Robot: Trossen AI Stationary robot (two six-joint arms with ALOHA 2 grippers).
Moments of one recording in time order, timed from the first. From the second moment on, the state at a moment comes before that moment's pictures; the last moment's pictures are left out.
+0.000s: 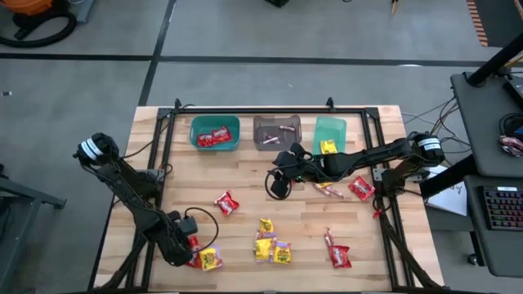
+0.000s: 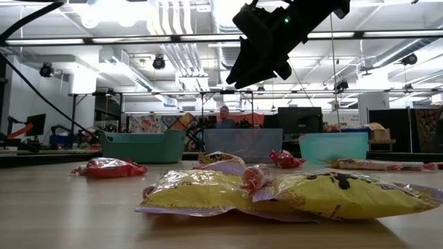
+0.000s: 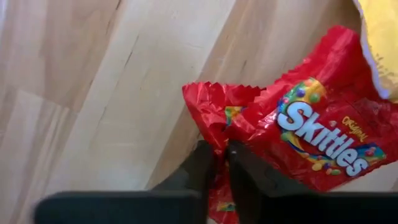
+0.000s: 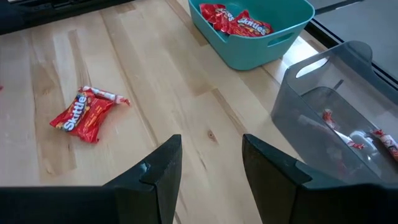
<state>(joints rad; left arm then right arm) -0.94 1.44 0.63 -0.50 -0.07 -1.43 0.07 1.61 1.07 -0.14 0.38 0.34</state>
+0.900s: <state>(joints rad) -0.94 1.29 0.78 -0.87 -0.32 -1.48 0.07 1.61 1.07 -0.14 0.38 0.30</state>
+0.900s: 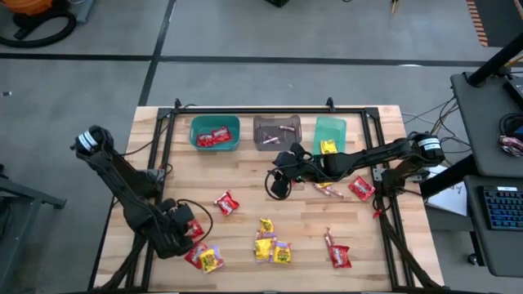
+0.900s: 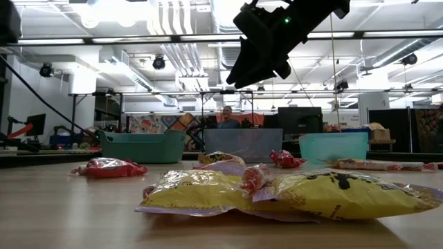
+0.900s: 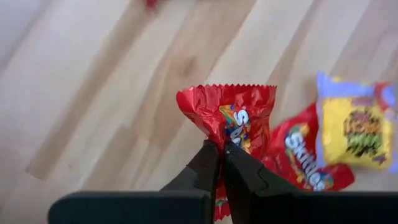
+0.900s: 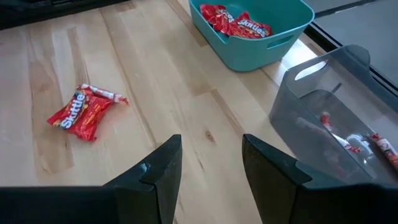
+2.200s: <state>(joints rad) -0.10 1.05 0.95 -0.94 -0.72 -0.35 0.09 1.61 1.07 -0.14 0.38 0.31</state>
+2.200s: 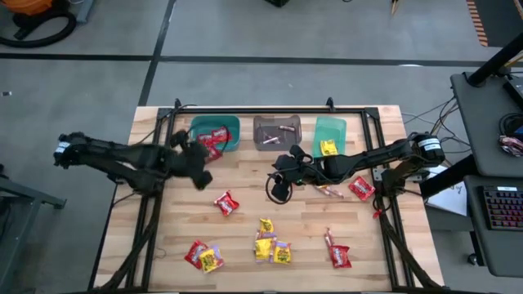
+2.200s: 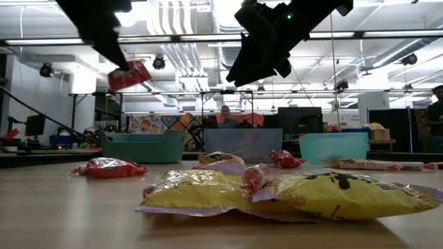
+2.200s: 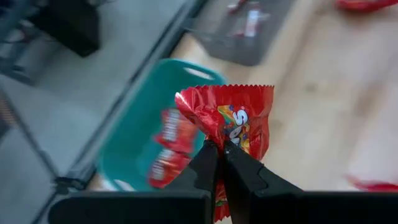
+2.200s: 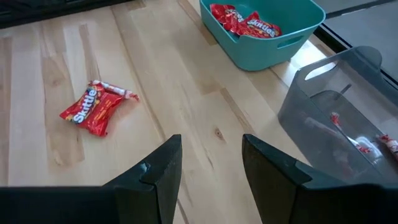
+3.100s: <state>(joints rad) 0.85 1.48 0.89 -0.57 -0.09 0.02 0.09 1.61 1.07 -0.18 0.38 0.34</state>
